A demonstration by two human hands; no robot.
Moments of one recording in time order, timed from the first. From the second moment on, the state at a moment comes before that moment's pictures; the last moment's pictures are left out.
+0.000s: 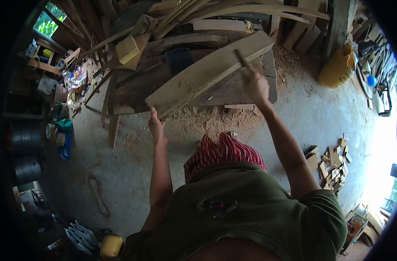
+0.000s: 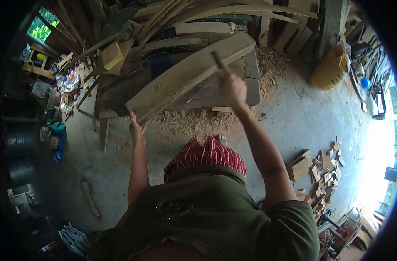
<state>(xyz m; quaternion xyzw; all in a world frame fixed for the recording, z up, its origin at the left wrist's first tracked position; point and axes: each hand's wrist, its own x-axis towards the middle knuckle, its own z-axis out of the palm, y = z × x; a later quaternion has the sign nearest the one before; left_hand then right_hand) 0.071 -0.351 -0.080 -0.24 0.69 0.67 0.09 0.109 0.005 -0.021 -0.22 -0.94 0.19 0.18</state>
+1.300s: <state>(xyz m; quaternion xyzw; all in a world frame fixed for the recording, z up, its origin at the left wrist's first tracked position) 0.071 -0.350 -0.081 -0.29 0.67 0.67 0.11 0.087 -0.028 -0.011 0.02 -1.00 0.06 0.02</state>
